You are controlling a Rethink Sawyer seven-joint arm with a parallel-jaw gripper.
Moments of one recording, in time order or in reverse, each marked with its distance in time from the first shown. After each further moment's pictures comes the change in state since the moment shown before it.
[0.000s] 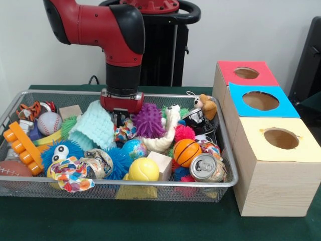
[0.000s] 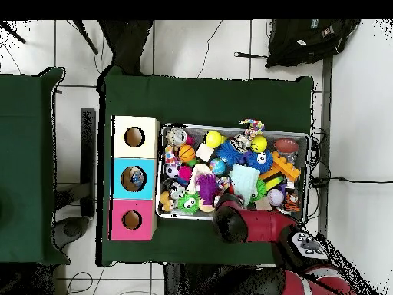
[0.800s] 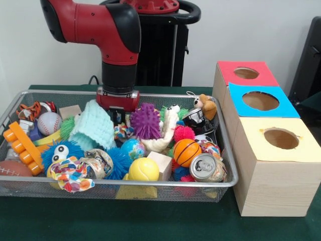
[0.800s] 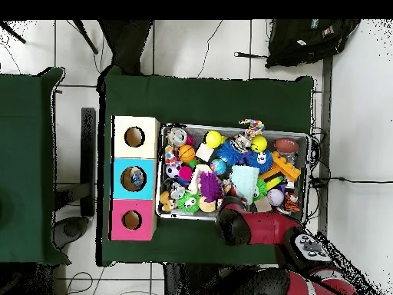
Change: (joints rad) arm -0.011 0.000 -0.012 -0.001 -0.044 0.000 0.000
